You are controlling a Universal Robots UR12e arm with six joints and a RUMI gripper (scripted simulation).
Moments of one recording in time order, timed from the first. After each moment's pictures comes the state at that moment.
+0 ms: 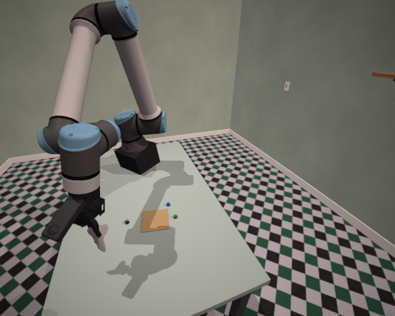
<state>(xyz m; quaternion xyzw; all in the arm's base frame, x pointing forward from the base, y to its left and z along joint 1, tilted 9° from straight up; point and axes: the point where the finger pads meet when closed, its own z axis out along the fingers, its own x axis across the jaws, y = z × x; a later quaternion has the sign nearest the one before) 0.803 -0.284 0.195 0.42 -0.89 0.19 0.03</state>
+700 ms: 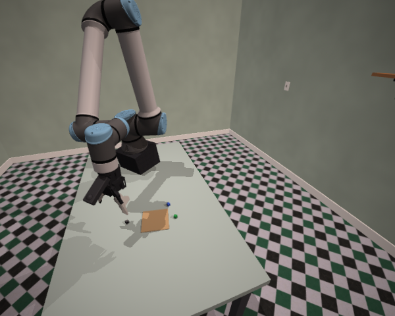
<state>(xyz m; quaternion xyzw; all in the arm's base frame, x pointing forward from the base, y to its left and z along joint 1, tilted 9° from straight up) 0.607 -0.200 0.087 0.34 -0.93 0.10 -0.01</state>
